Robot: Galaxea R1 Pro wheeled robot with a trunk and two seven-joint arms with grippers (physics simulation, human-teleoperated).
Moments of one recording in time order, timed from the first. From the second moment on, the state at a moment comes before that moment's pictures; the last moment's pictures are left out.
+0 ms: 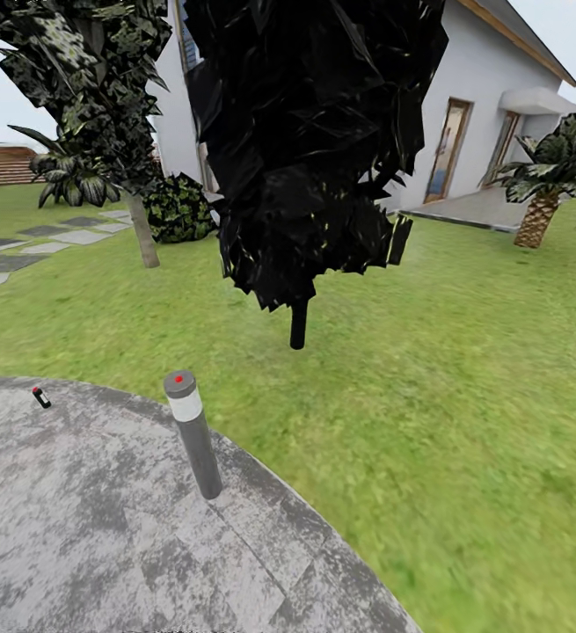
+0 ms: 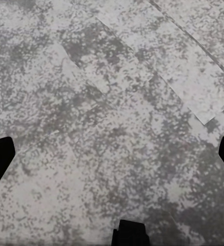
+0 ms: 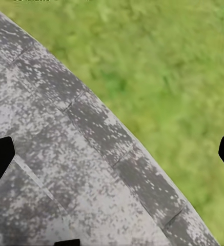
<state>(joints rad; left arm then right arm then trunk) -0.17 0.06 0.06 -0.22 0.10 -0.42 0.02 -0.01 -0.06 0.01 -0.50 0.00 -0.40 -0.15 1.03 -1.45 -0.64</state>
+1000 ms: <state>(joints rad) -0.17 0.06 0.06 -0.22 0.10 -0.42 0.02 -0.01 -0.05 0.01 -0.50 0.00 -0.40 -0.15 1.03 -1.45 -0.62</state>
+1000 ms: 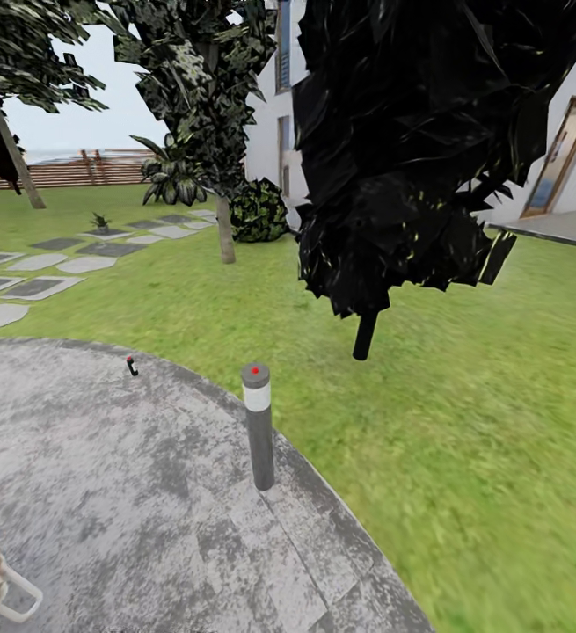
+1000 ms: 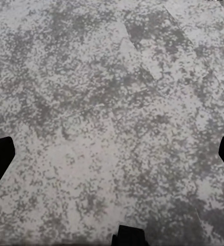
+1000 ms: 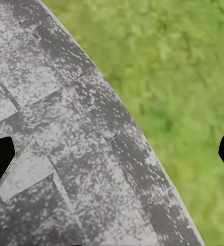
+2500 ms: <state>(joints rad) -0.17 0.06 0.06 -0.22 0.10 -0.42 0.02 -0.01 -0.05 0.01 -0.50 0.00 -0.40 -0.15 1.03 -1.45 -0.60</state>
